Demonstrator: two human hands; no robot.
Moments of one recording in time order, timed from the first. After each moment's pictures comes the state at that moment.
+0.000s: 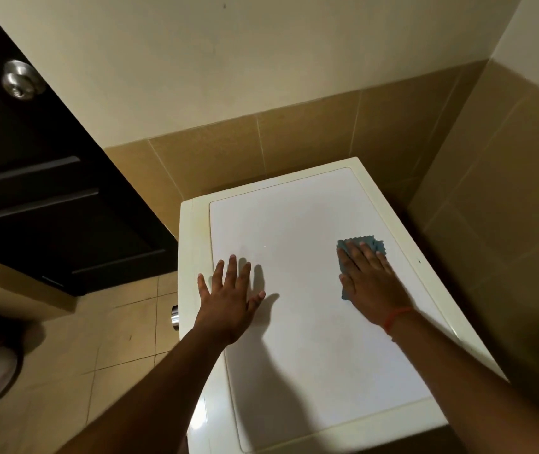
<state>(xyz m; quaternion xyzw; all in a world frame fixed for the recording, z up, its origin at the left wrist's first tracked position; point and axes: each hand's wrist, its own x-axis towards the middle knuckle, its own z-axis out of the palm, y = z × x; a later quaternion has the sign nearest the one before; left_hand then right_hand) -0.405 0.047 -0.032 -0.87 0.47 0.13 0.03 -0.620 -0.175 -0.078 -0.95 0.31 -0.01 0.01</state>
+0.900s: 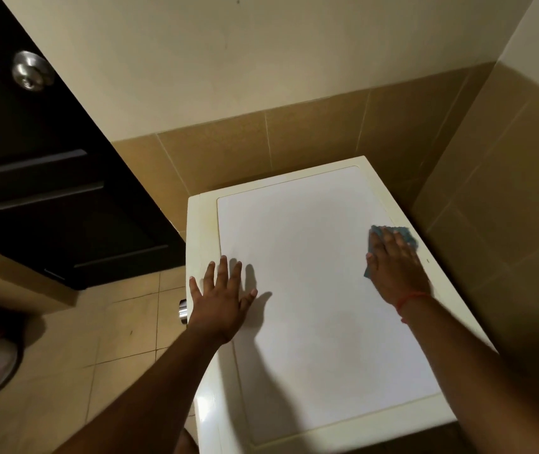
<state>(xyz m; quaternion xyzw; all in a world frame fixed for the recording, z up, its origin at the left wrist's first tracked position) -0.392 0.070 -0.031 -0.89 0.43 0.14 0.02 -0.622 -0.203 -0.071 -0.91 0.42 -0.03 0.03</state>
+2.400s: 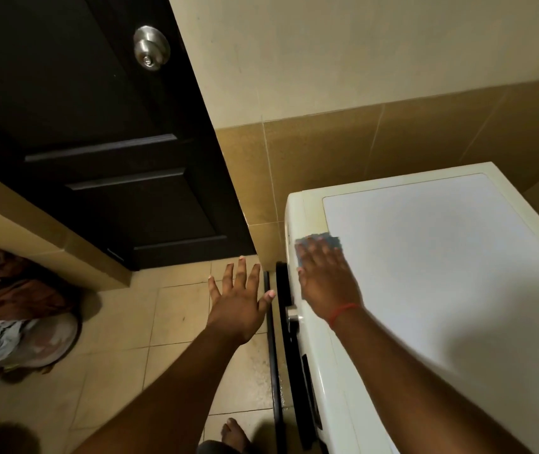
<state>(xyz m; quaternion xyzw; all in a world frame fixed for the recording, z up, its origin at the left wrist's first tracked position) -0.225 0.188 -0.040 -0.90 0.40 0.16 0.02 -0.333 0.015 -0.067 -0.97 0.24 -0.02 0.04</state>
